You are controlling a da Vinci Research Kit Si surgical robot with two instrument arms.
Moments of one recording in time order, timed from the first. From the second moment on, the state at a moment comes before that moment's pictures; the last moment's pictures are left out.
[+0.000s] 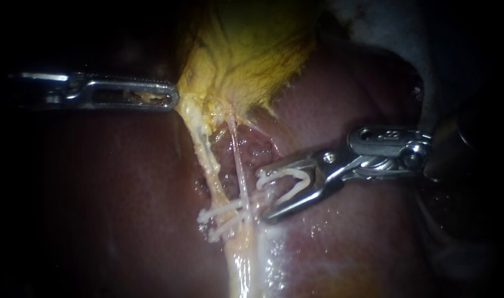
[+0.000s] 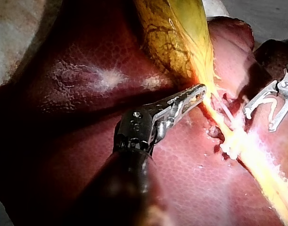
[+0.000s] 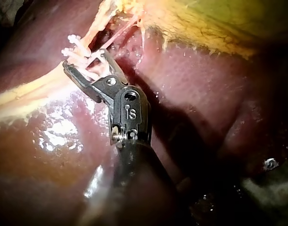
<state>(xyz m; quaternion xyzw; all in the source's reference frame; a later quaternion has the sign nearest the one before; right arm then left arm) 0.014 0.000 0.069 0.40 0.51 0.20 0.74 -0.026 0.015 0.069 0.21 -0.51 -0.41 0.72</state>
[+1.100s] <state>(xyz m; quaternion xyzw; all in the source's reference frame) 0.018 -0.003 0.077 0.44 0.48 0.27 0.71 -0.026 0.015 0.069 0.22 -0.51 -0.41 0.72</state>
